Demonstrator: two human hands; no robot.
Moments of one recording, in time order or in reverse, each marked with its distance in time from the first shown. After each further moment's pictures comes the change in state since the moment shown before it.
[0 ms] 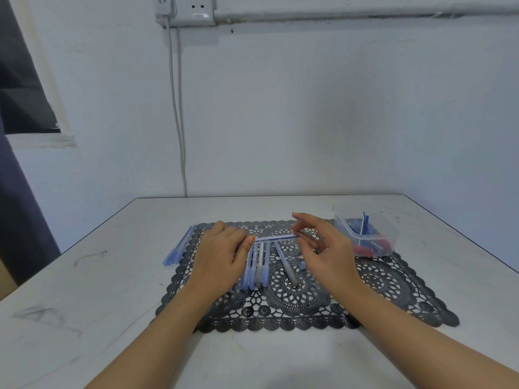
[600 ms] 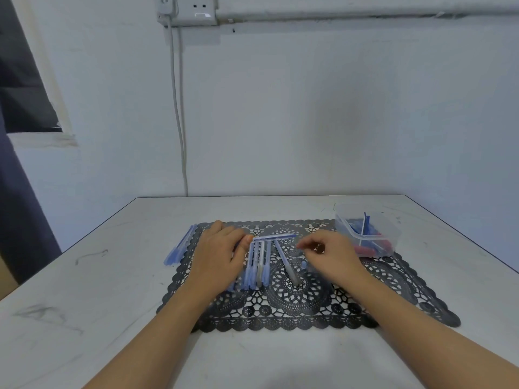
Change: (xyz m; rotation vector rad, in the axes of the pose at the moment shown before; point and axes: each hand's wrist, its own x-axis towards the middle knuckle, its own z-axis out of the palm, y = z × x) left_hand 0.000 -0.010 0.004 0.033 -0.001 -0.025; right_hand 0.012 0.013 -0.015 -0.373 -0.321 0.377
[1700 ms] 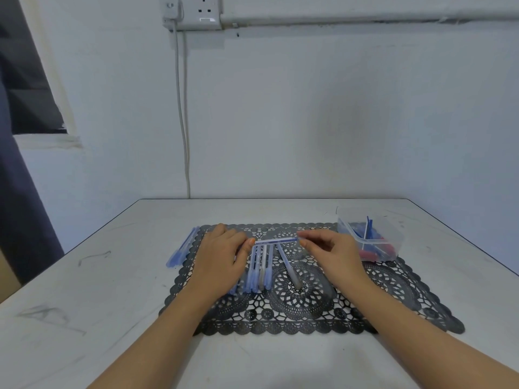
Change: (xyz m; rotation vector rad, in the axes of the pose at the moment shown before) left_hand -0.001 0.000 -0.001 -0.001 -0.022 -0.007; right_hand -0.005 -0.012 0.003 0.449 0.153 0.022
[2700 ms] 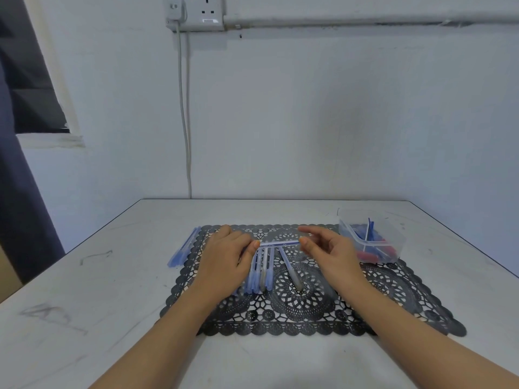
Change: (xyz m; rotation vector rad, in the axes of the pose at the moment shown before) left_hand 0.000 0.008 -0.002 -0.044 -0.012 0.029; right_hand 0.001 0.008 0.005 0.130 -0.040 0.032
